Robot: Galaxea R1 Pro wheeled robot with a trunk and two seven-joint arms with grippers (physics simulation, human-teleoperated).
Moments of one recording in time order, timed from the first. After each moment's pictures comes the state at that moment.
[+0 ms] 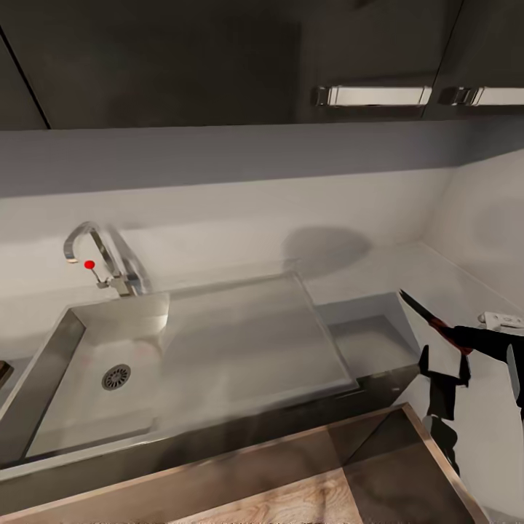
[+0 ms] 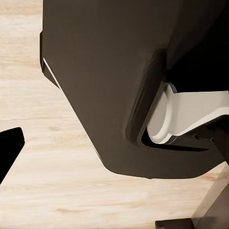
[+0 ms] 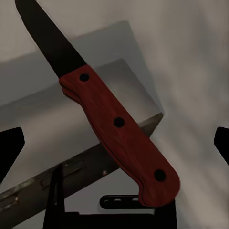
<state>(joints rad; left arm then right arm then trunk) -0.10 -0.01 -0.18 0.08 0.39 -0.02 -0.13 -0.79 -0.40 -0.52 -0.90 0.25 0.58 0.44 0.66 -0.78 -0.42</state>
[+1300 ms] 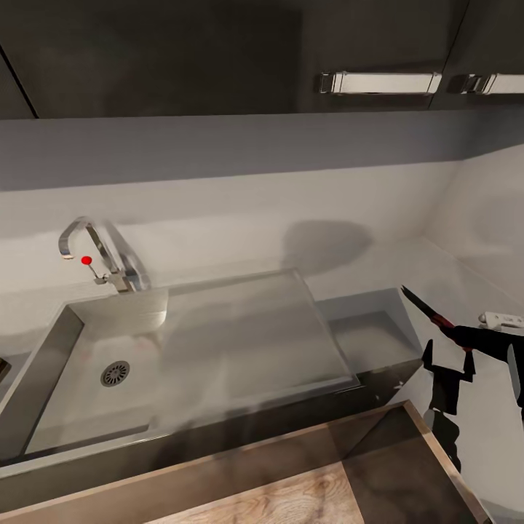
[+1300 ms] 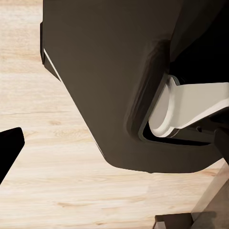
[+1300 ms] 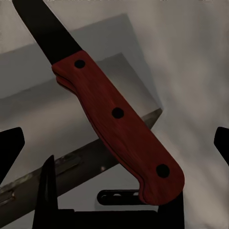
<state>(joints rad) -0.10 -0.01 -0.18 0.08 0.39 -0.02 -0.13 -0.79 -0.40 -0.52 -0.90 0.25 0.58 0.44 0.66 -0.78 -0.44</state>
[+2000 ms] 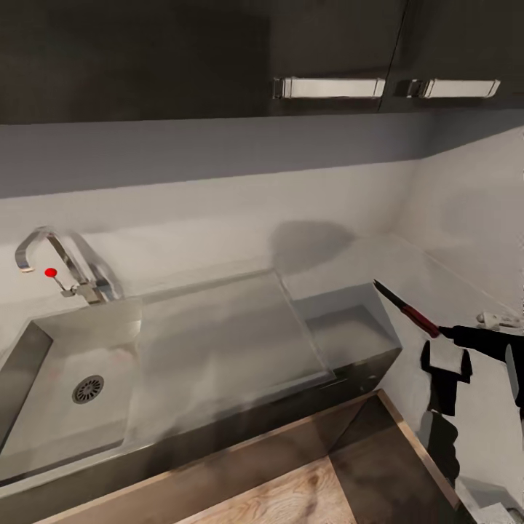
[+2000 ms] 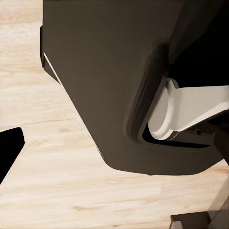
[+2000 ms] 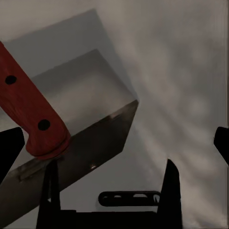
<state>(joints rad) -0.10 -0.01 -0.18 0.08 0.39 -0.02 -0.13 -0.79 -0.40 -0.51 -0.90 0.25 0.58 0.44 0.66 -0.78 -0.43</state>
